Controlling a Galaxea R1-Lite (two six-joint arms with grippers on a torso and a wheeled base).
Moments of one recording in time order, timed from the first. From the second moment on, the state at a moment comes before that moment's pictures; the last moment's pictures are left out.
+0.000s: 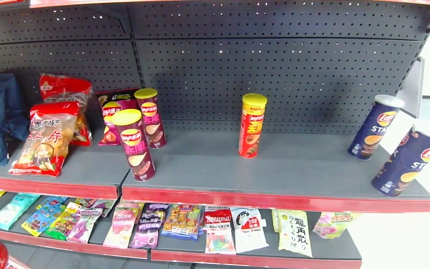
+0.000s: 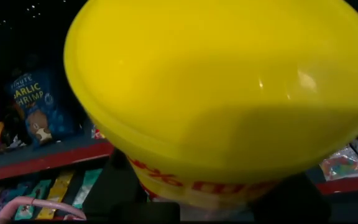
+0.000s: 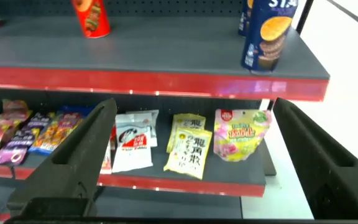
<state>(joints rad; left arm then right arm) 0.11 0.38 -0.42 0.03 -0.13 0.37 0.00 0.00 0.00 0.00 0.02 0.00</state>
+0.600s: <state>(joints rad) 0.11 0.31 -0.40 0.03 -0.13 0.39 0.00 0.02 -0.05 -0.01 0.04 -0.03</state>
